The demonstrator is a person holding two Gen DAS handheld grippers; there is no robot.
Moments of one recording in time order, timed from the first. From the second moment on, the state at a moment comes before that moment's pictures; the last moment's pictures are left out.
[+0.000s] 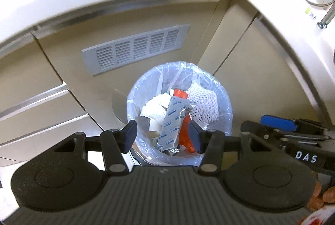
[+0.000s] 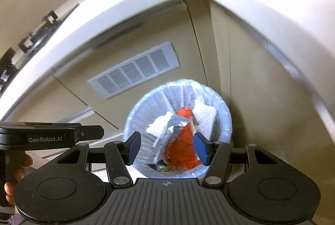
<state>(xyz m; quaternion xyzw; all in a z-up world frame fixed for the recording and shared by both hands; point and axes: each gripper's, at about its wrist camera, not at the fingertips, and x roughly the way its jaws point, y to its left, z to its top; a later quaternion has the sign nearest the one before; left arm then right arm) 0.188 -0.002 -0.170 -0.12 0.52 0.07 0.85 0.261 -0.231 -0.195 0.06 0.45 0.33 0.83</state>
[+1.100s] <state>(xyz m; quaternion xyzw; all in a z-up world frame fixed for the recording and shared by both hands) 0.261 0.049 -0.035 -0.09 0.37 0.09 0.92 0.390 -0.376 -0.069 0.11 0.25 0.11 0.95</state>
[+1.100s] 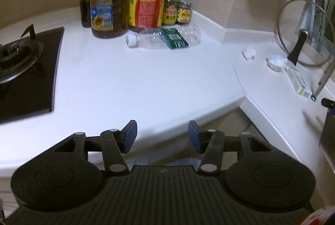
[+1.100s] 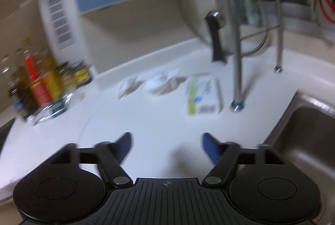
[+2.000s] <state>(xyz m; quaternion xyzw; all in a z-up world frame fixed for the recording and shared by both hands) 0.348 0.097 -0.052 -0.07 0.39 0.08 0.91 0.536 -0.377 -0.114 0.08 0.28 0.00 0.96</state>
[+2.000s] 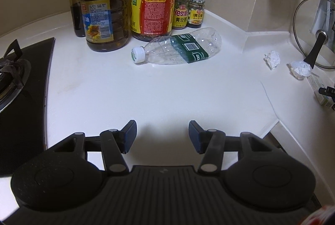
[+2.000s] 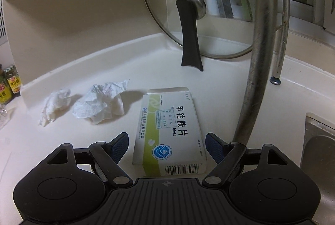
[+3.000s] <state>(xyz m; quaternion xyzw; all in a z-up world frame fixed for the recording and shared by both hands) 0.553 -0.082 -0.078 0.04 0.32 -0.19 0.93 0.498 -0.365 -0.061 0.09 0.20 0.01 0.98</state>
